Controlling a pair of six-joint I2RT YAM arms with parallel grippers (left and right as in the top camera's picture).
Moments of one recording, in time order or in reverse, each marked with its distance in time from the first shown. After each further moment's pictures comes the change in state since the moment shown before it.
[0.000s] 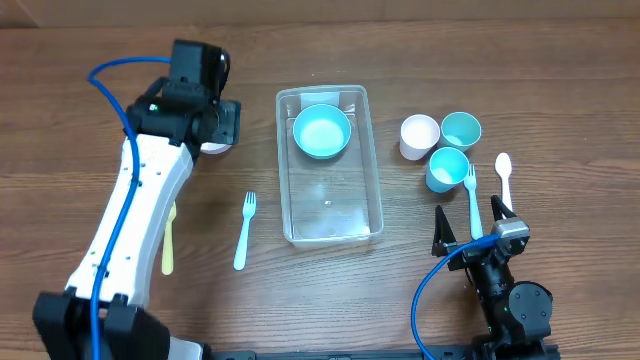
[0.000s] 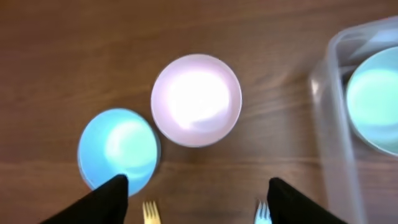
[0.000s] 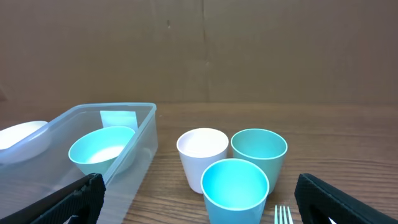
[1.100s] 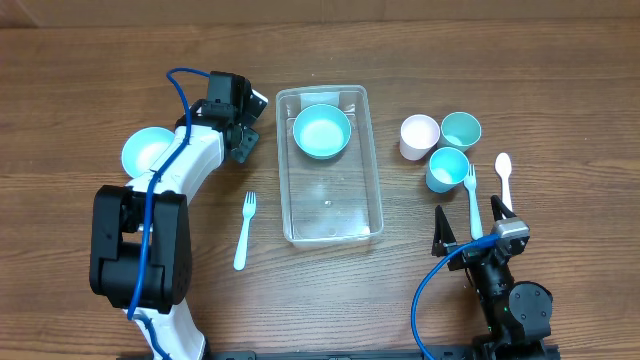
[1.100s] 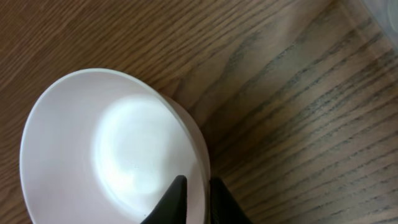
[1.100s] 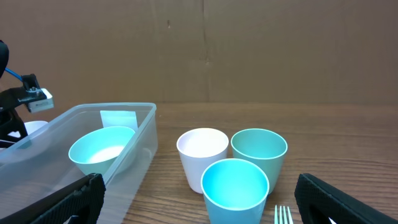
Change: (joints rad) left arm 0.009 0.330 -0.178 0.438 0.057 0.457; right arm 0.000 0.000 0.000 0.000 0.000 0.000
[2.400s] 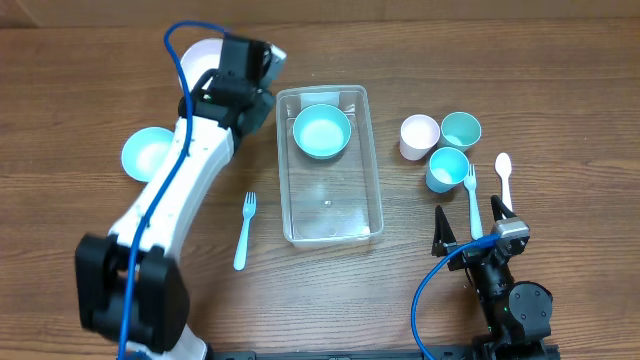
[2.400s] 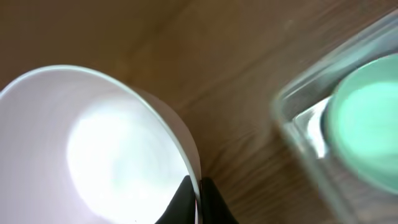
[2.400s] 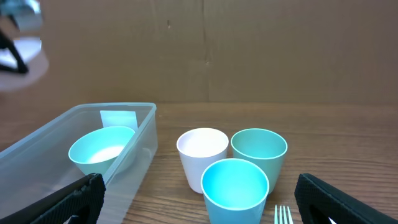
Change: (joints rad) left arm -0.151 -0.185 0.218 -0.147 -0.121 -0.066; right arm 0.000 0.000 0.000 0.000 0.000 0.000
